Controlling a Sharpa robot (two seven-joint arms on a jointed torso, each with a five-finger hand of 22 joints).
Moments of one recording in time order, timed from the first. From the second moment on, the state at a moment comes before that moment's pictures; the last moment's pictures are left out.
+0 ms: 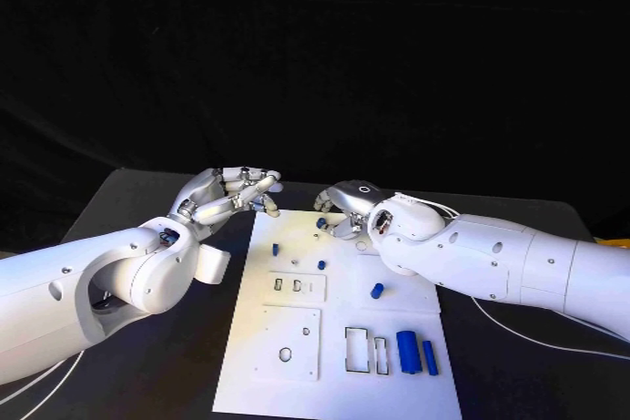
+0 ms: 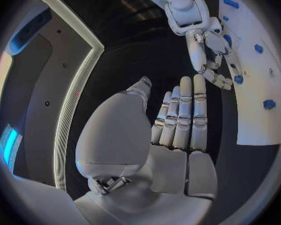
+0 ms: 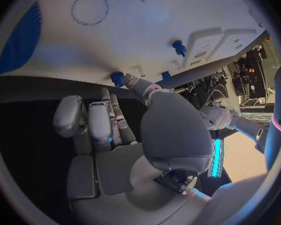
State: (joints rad) left arm 1.22 -1.00 0.00 1.73 -0.14 -0.32 0.43; left_hand 1.43 -0.14 0.22 0.28 0.06 0.84 0.21 0.21 0.22 1.09 0.16 0.07 0.07 1.06 0.09 0.53 0.53 0.17 0.96 0.18 0.62 0.30; right arm 1.31 -0.46 -0.18 1.21 -1.56 -0.41 -0.11; right_hand 1.21 -0.20 0.54 -0.01 0.11 0.78 0.16 0.18 0.35 0.95 0.13 0.11 0.09 1.45 0.04 1.26 1.02 0.10 1.27 0.14 1.27 1.08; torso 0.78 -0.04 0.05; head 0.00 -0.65
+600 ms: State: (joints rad) left arm 1.22 -1.01 0.00 1.71 -0.13 -0.32 0.43; left_hand 1.43 -0.14 0.22 0.28 0.06 0.84 0.21 0.21 0.22 1.09 0.16 0.07 0.07 1.04 0.09 0.53 0.54 0.17 0.95 0.18 0.62 0.31; right arm 1.32 -0.74 -0.16 1.41 -1.49 -0.44 -0.13; right_hand 1.24 -0.20 0.43 0.05 0.20 0.87 0.16 0.21 0.37 1.12 0.09 0.37 0.16 1.47 0.01 1.36 1.14 0.08 1.37 0.11 1.35 1.23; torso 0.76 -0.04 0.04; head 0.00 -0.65
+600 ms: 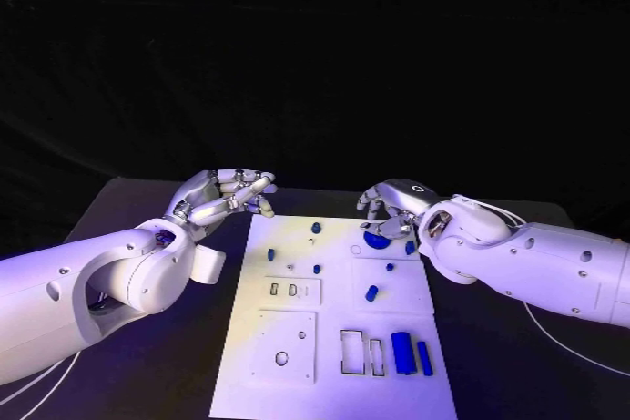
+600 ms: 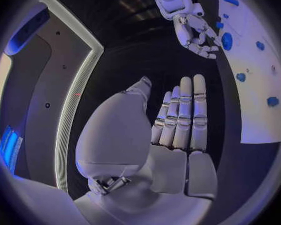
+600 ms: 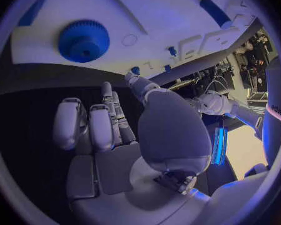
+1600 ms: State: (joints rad) left arm 1.22 -1.00 0.00 1.69 -0.13 -0.31 0.43; left_hand 1.43 -0.14 0.22 0.28 0.06 0.84 0.21 0.21 0.22 1.09 0.16 0.07 0.07 1.04 0.09 0.53 0.54 0.17 0.95 0.18 0.62 0.31; right arm 1.30 -0.76 -0.16 1.38 -1.33 -0.32 -0.15; right_hand 1.25 -0.22 0.35 0.12 0.24 0.74 0.18 0.34 0.42 1.21 0.10 1.30 1.12 1.47 0.02 1.54 1.31 0.05 1.46 0.13 1.48 1.31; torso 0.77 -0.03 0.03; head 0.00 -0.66
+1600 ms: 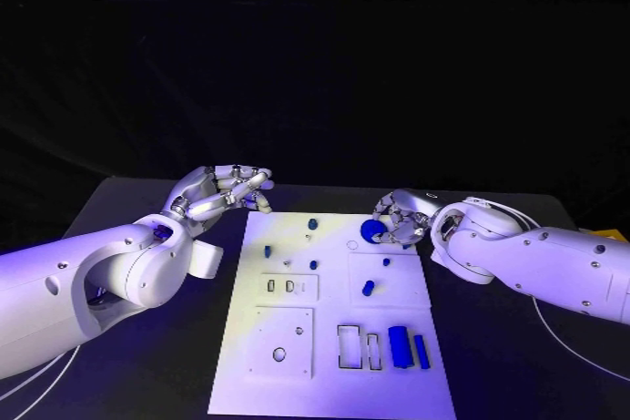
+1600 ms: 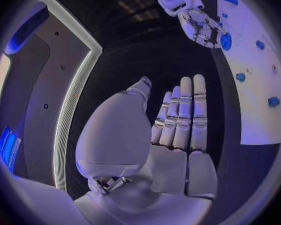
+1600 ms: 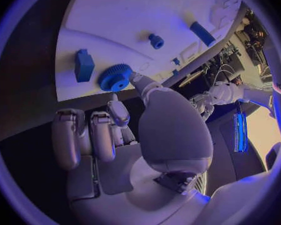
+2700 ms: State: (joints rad) left arm 1.22 -1.00 0.00 1.69 -0.13 -0.31 0.42; left_hand 1.43 -0.14 0.22 0.28 0.06 0.84 0.21 0.21 0.22 1.08 0.16 0.07 0.07 1.04 0.10 0.53 0.54 0.17 0.94 0.19 0.63 0.31; right arm 1.29 -0.73 -0.15 1.34 -1.34 -0.33 -0.14; right_hand 1.29 -0.16 0.54 0.07 0.23 0.80 0.17 0.39 0.38 1.33 0.06 1.39 1.27 1.46 0.00 1.55 1.31 0.03 1.47 0.11 1.53 1.31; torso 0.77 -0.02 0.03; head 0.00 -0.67
